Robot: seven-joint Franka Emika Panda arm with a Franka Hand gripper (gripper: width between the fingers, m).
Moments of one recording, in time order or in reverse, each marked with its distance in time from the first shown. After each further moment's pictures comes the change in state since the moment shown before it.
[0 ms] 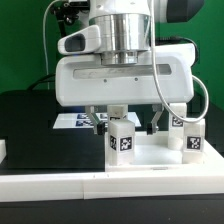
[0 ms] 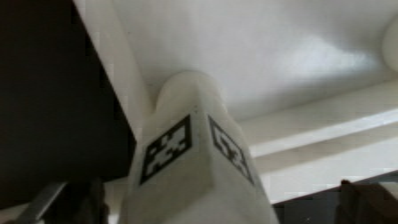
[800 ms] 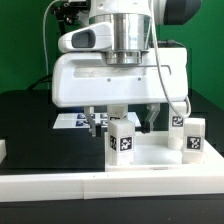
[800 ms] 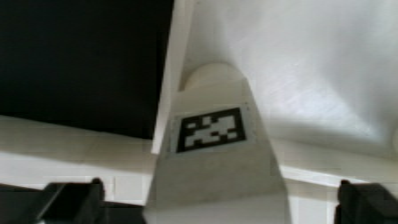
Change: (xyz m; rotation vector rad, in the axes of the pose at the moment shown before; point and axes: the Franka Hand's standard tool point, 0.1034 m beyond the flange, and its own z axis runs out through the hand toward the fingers) arm 0.002 0.006 0.000 -0.029 0.000 -0.381
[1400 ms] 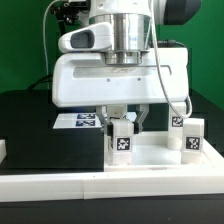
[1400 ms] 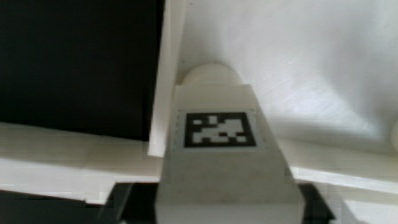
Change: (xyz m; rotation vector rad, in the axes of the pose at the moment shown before) arm 0.000 0.000 0.000 0.000 0.000 0.037
